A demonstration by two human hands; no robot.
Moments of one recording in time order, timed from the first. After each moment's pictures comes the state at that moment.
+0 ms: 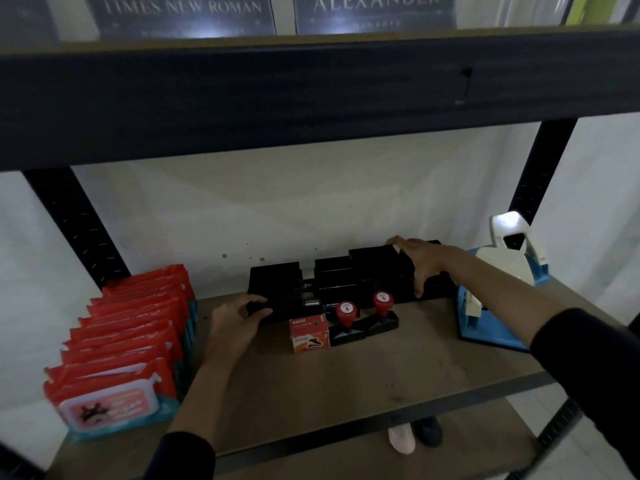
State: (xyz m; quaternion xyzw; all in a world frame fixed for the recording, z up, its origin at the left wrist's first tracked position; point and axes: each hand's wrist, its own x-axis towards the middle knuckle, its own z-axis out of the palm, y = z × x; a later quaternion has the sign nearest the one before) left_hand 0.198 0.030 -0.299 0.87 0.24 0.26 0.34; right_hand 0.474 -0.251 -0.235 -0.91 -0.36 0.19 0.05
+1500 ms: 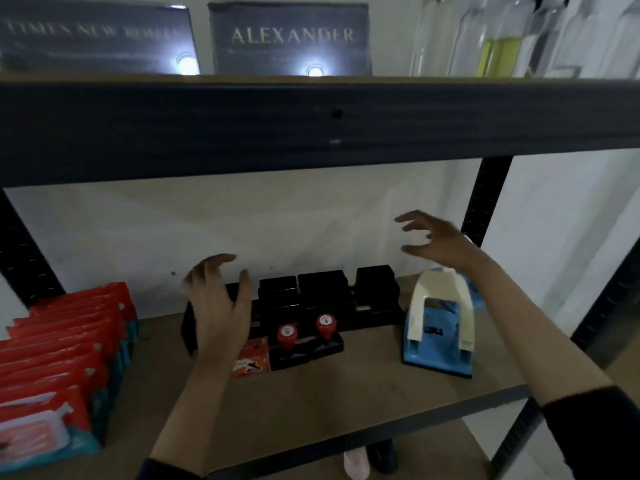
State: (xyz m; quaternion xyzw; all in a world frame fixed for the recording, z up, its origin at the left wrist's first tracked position) left_hand 0.238 -0.071 -0.229 0.82 0.19 0.47 0.27; right_hand 0.479 -0.357 -0.168 -0.89 -0.33 -0.04 0.32
